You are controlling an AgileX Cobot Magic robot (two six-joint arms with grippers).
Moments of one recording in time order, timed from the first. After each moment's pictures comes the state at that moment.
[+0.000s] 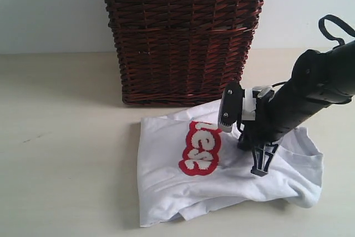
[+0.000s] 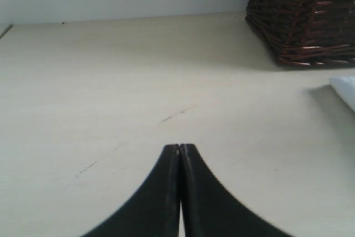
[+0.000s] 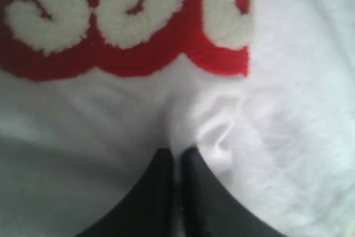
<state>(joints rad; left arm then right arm) -0.09 0.14 0.00 0.08 0.27 -0.08 0.34 1.87 -0.92 0.41 0.37 -1.31</state>
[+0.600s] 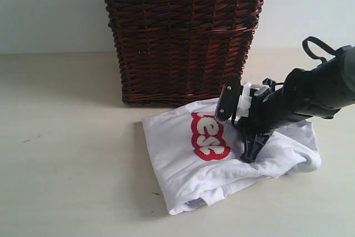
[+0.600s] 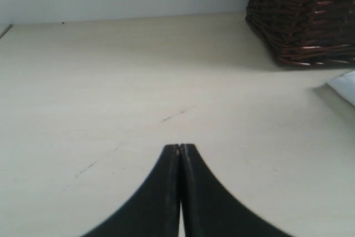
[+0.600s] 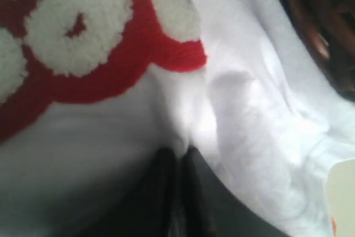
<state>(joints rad) -0.09 0.14 0.00 0.08 0.27 -0.08 0.34 1.98 -0.92 0.42 0.03 -1.28</state>
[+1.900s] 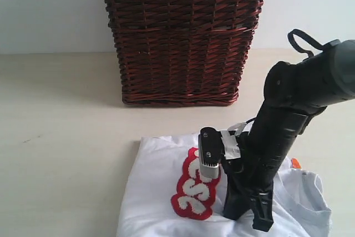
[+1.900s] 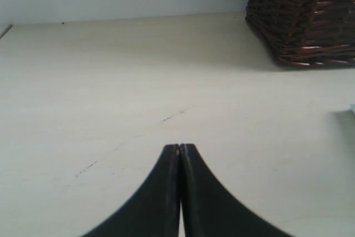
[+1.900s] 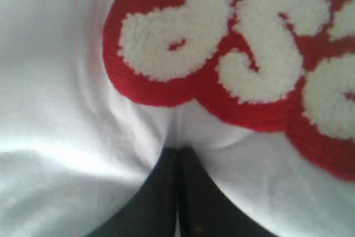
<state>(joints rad) -0.09 0.14 0.00 0.08 0.27 -0.08 0.46 1.93 -0.94 0.52 0.86 -1.40</state>
